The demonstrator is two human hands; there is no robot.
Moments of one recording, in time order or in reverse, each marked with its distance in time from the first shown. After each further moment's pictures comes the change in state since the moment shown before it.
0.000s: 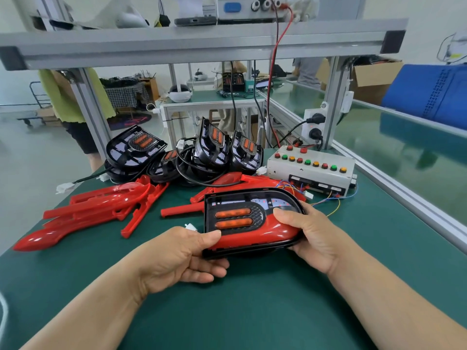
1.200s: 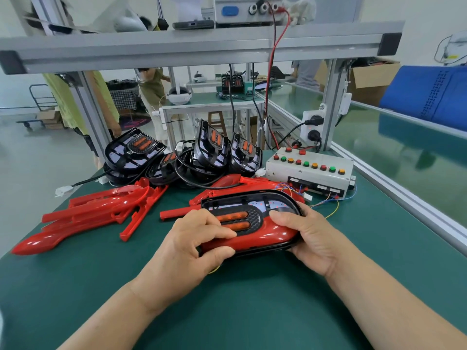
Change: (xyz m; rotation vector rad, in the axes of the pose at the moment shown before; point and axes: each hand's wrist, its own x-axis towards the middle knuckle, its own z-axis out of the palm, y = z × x) left_hand -0.003 -0.011 0.016 0.799 0.381 0.875; right_hand 0.002 0.002 0.000 -0.041 -0.009 -0.043
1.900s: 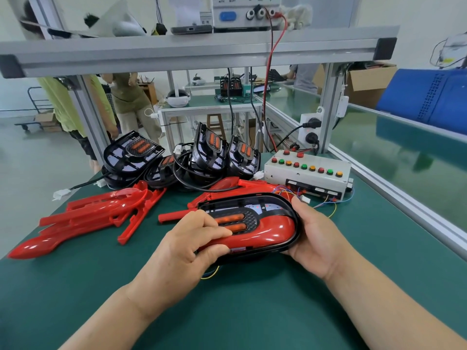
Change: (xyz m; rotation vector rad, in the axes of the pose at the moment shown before) left_hand 0.000 0.007 -0.004 0.072 0.023 0.130; right_hand 0.002 -0.001 -0.003 0.142 0.018 0.070
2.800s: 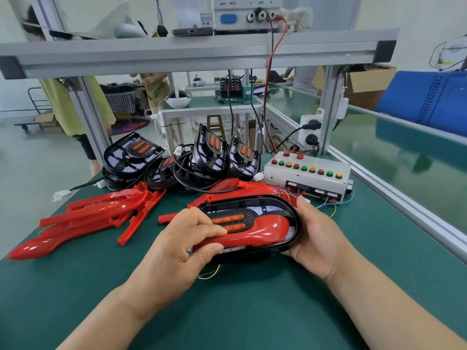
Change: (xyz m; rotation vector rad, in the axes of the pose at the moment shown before) left_hand 0.001 -0.001 -0.006 -0.004 0.045 0.002; right_hand 0.002 -0.002 -0.005 -0.039 -0.029 0.017
